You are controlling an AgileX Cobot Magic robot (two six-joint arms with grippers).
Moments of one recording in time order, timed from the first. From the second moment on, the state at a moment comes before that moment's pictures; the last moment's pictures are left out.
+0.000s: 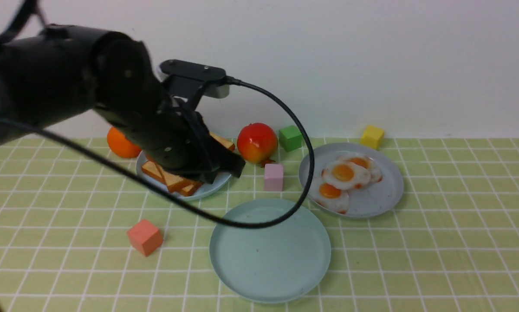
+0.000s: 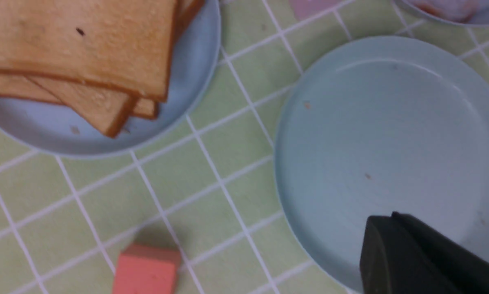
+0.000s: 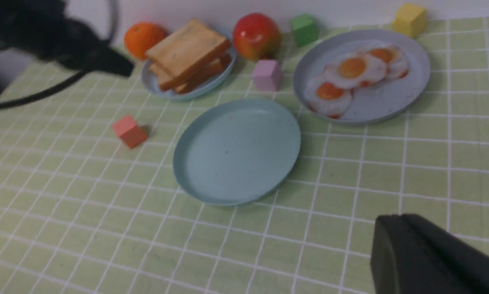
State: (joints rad) right arm 0.05 0.40 -0.74 0.51 0.97 -0.23; left arm -0.47 1.69 -1.40 -0.05 0.79 0.01
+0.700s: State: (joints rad) right arm 0.21 0.52 -0.88 0.42 0.97 -0.26; left arm -0.33 2.19 -1.82 0.01 0.66 0.17
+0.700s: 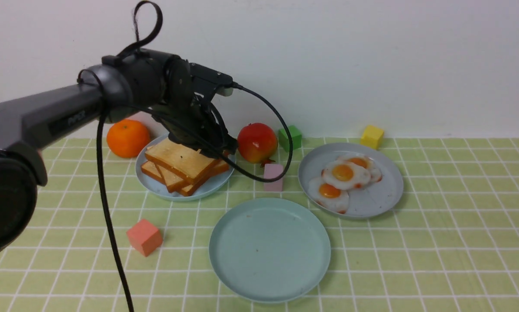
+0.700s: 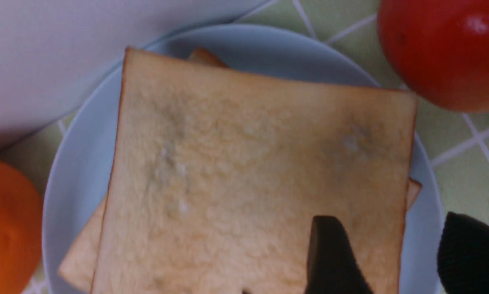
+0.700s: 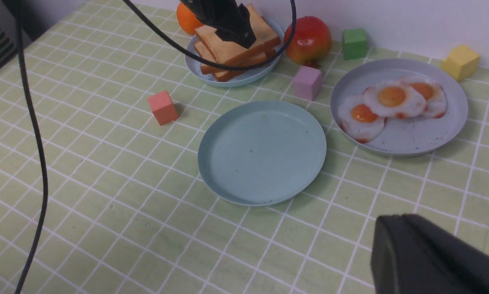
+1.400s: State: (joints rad) right arm 0.21 0.52 -0.88 0.42 0.97 -0.26; left arm -0.34 2.24 -1.83 0.03 0.64 0.23
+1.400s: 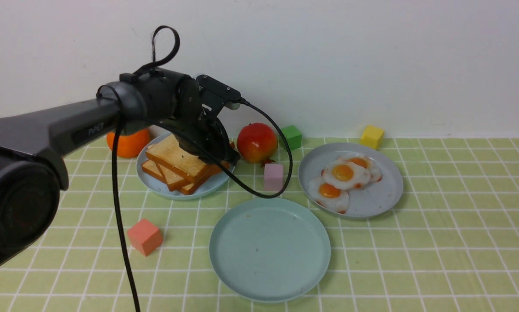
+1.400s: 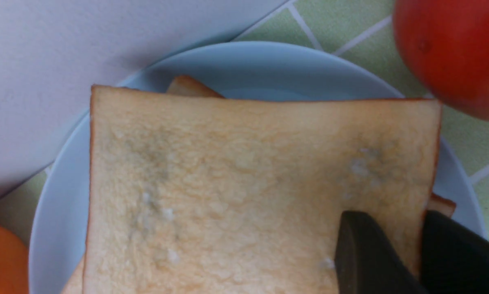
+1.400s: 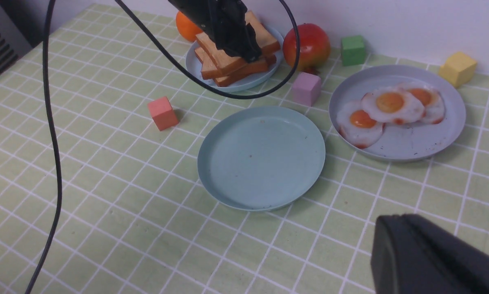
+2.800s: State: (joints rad) right arm 0.21 0.52 -0.88 0.40 1.03 -0.26; left arm -0.82 1.95 -1.38 0.25 0.62 0.00
